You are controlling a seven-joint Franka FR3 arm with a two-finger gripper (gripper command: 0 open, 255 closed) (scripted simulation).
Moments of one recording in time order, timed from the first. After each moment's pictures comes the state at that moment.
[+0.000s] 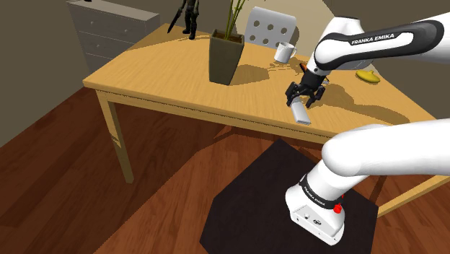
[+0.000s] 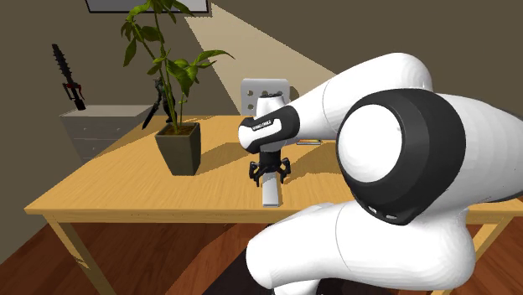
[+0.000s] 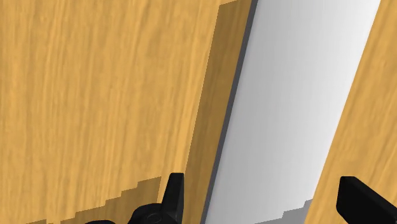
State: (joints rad) arm -0.37 -0.70 -0.35 -2.80 -0.28 2.11 0.23
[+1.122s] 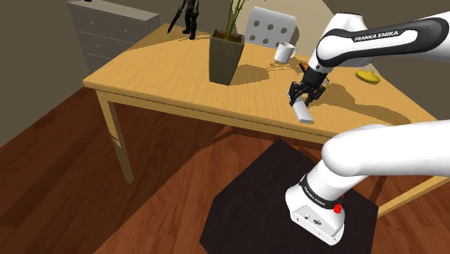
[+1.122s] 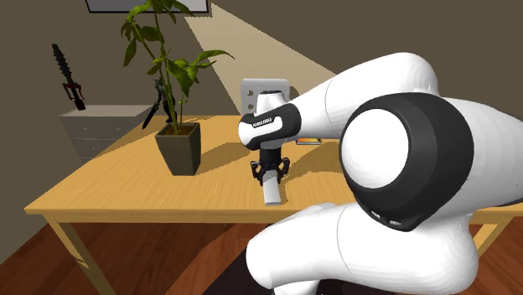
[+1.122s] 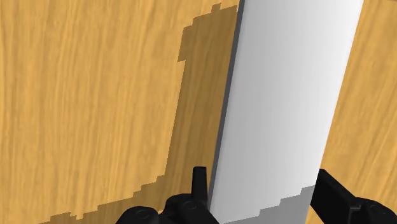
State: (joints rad) arm -0.37 -0.72 -0.34 -2.78 -0.28 2.08 0.22
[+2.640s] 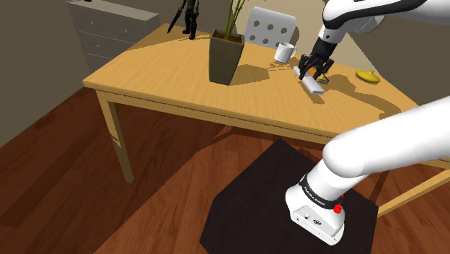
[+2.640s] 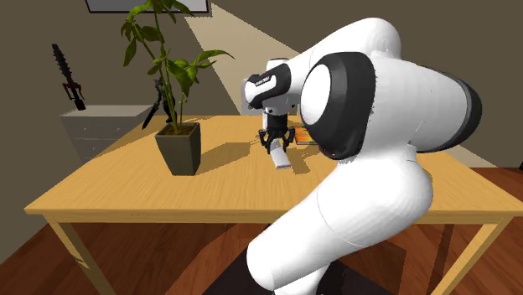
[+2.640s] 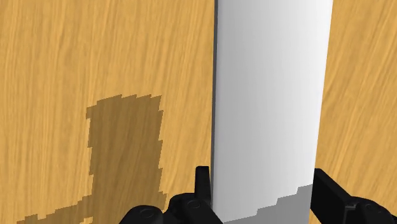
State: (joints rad) arm -0.33 -0.46 -0.44 -2.37 -0.22 1.95 0.07
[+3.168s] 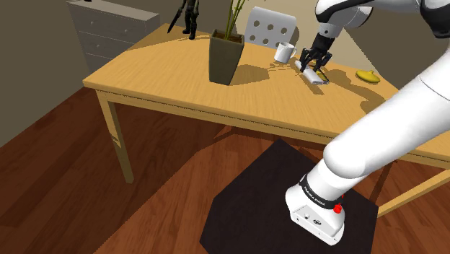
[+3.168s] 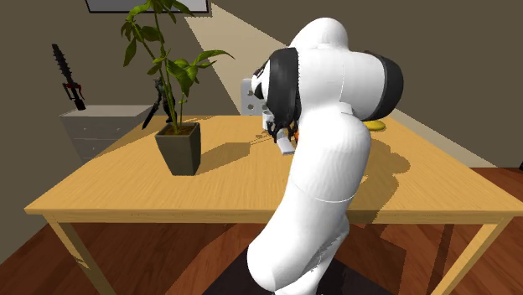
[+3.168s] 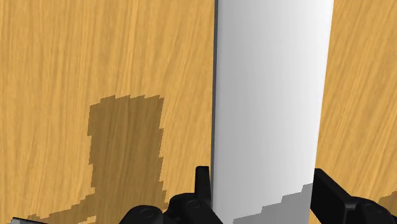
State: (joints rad) arm -0.30 -0.14 -0.58 -2.08 -0.10 1.98 -0.11
